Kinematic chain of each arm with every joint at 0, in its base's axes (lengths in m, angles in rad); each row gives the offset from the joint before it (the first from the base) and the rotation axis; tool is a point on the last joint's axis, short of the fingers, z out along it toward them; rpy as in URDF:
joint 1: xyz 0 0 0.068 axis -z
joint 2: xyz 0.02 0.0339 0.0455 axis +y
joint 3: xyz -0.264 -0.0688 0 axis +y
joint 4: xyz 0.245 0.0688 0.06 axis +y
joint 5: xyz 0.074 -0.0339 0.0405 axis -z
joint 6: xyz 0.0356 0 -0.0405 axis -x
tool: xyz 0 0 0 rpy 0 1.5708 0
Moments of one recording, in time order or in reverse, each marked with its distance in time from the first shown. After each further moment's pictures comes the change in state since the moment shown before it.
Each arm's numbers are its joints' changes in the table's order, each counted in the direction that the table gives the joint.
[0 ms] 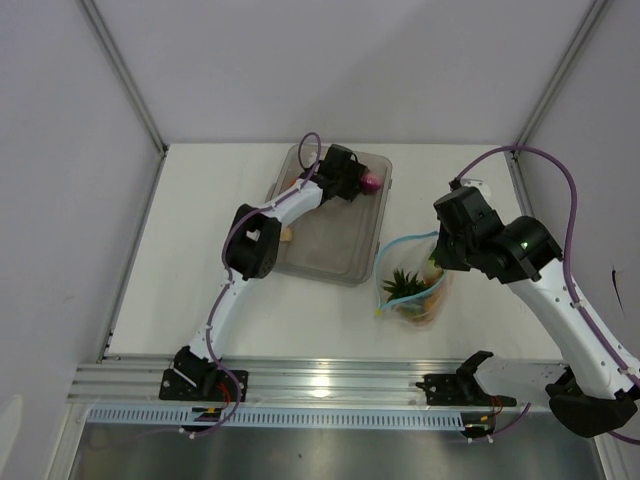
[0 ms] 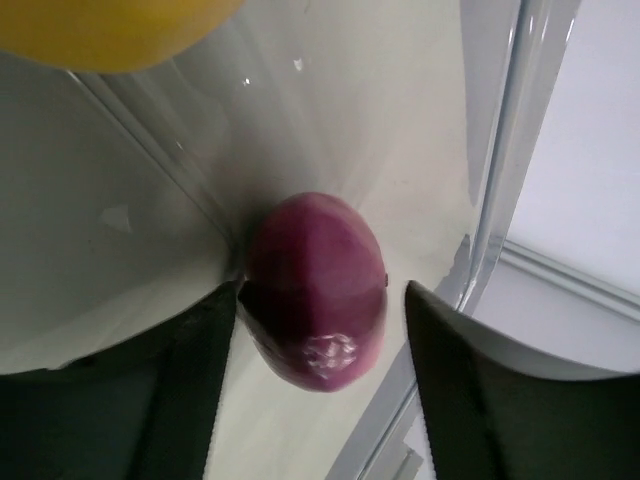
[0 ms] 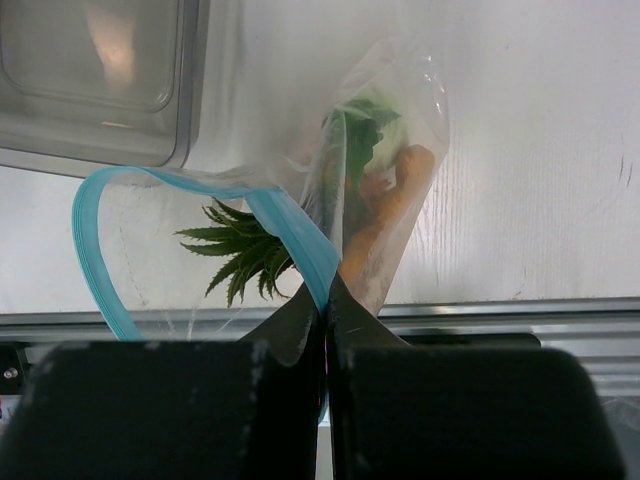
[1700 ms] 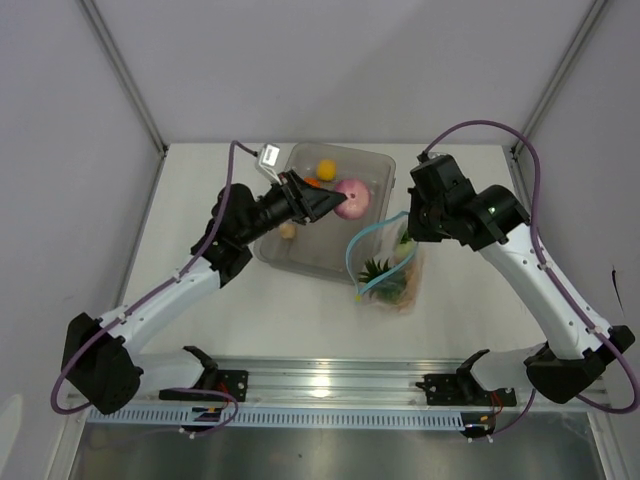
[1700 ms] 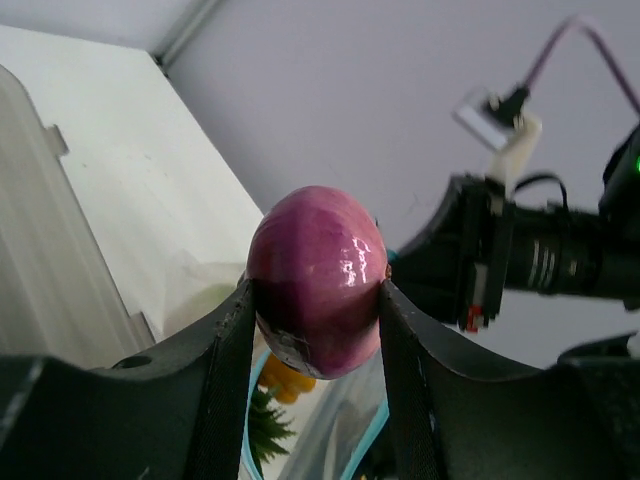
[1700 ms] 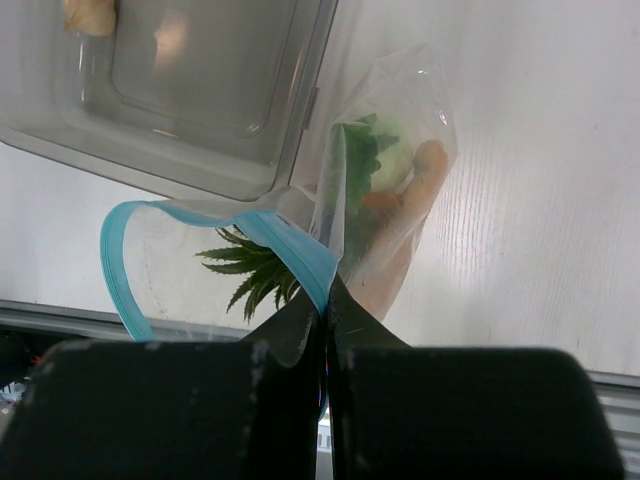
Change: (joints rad) left arm 0.026 -1.372 1.270 -0.660 0.418 -0.649; right arm 0.011 0.194 -0.146 -0.121 -0.114 0.079
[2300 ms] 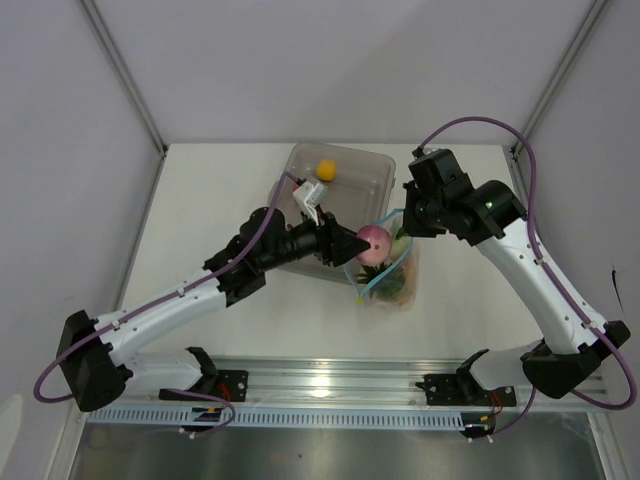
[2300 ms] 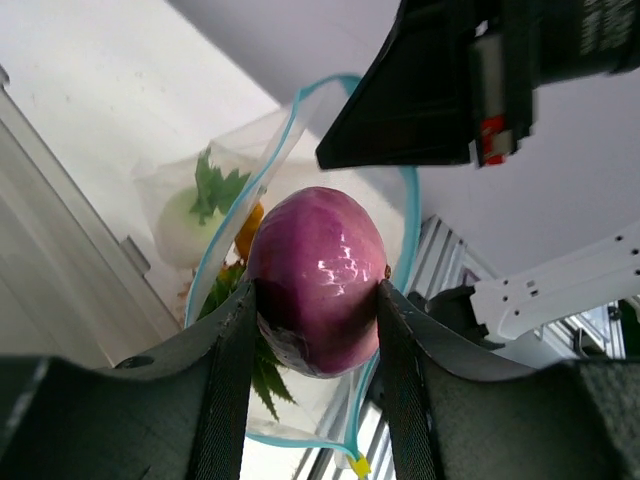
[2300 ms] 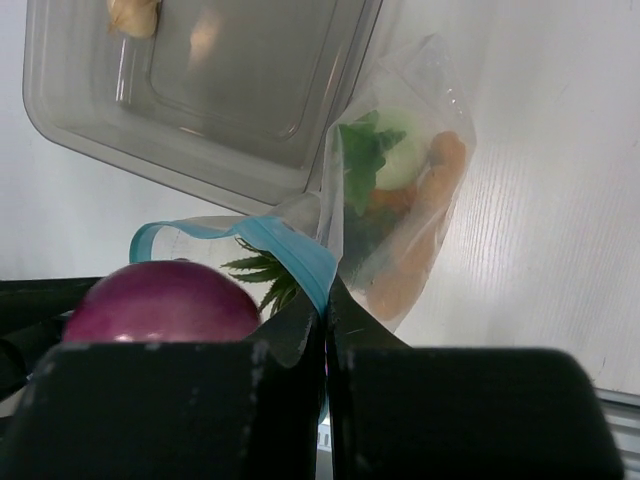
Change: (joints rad) left arm 0.284 -0.048 0.001 0.211 -0.089 -0.369; right arm 0.008 0.039 -0.039 -0.026 -0.061 0.007
